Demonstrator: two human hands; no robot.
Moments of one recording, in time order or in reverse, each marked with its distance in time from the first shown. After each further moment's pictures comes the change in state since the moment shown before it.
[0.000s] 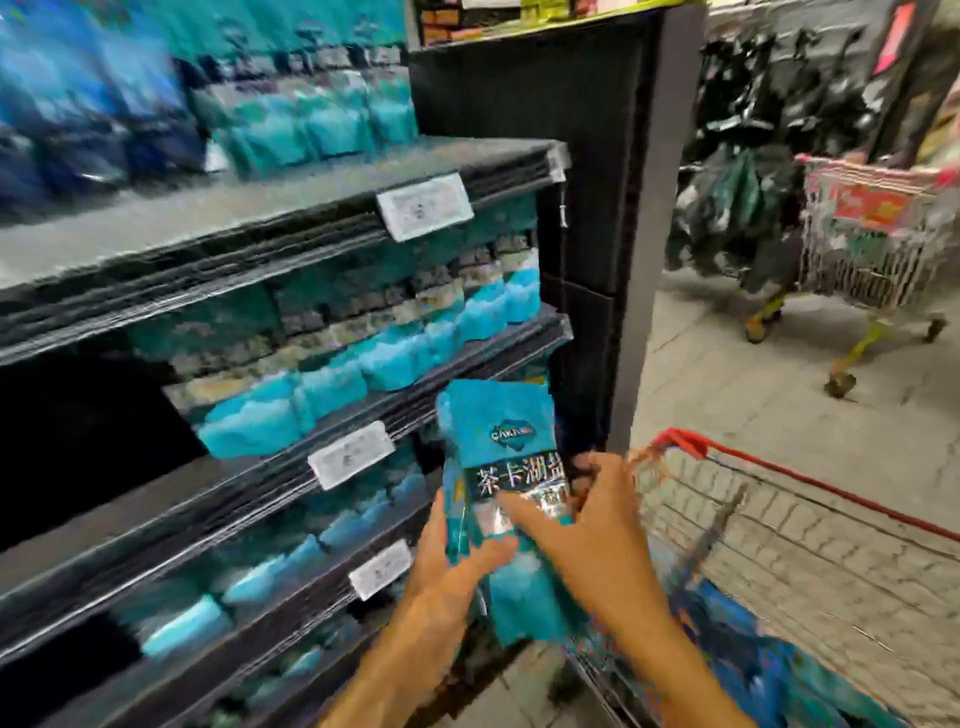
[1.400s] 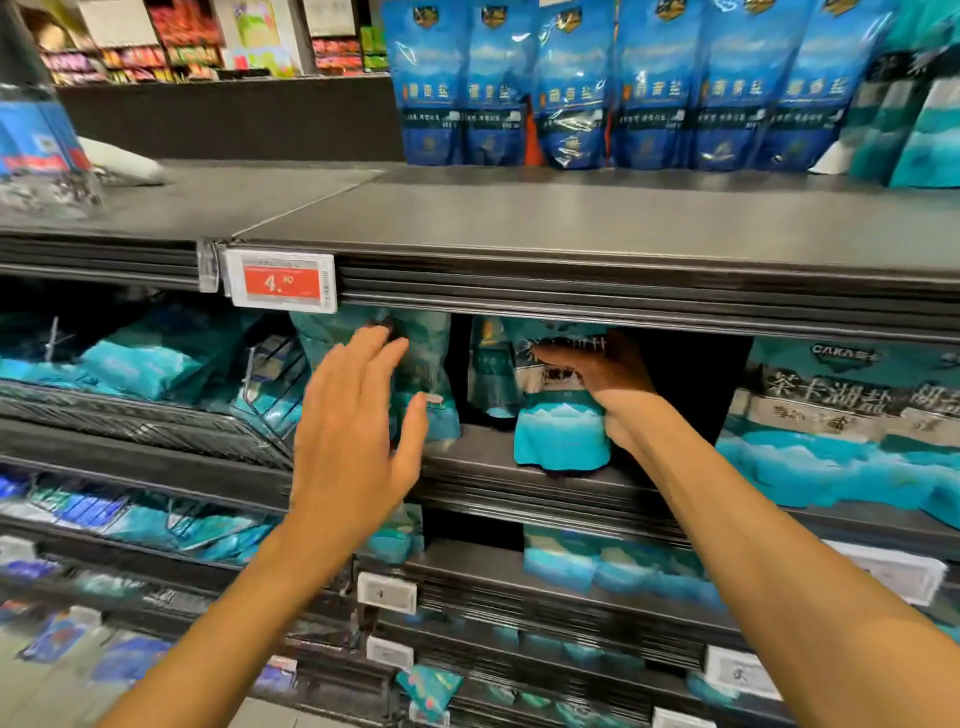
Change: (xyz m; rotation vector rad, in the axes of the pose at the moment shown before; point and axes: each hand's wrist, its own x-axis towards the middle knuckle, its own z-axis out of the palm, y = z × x) left_hand -0.173 0.160 -0.343 1.676 1.215 0.638; right_hand -0.009 -0.230 0.385 0.405 -0.918 -0.070
